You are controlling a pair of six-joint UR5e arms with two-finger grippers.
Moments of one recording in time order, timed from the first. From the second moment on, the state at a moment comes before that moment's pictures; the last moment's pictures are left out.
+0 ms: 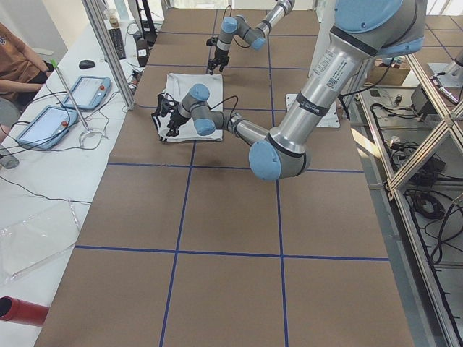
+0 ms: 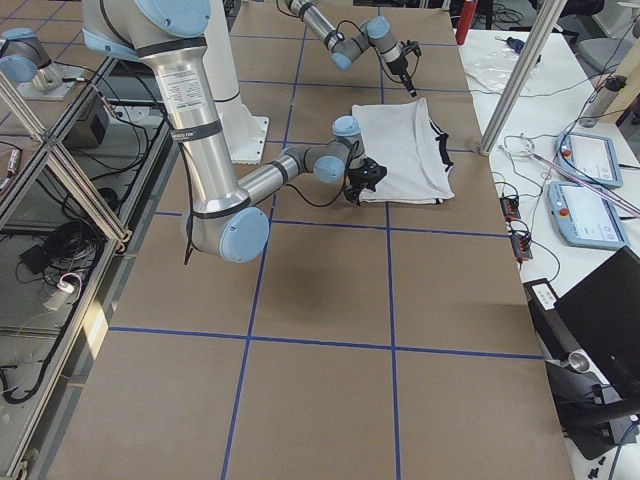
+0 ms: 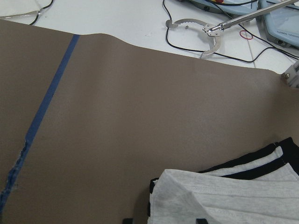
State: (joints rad) left arm -0.78 -2.20 -1.26 -2.31 -1.59 -1.23; right arm 0.63 -1.22 1.63 -1.20 1.72 1.91
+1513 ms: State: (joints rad) left arm -0.73 -2.06 -1.55 -2.21 -1.74 -1.26; right arm 0.43 -1.55 2.13 -1.22 1.82 2.03
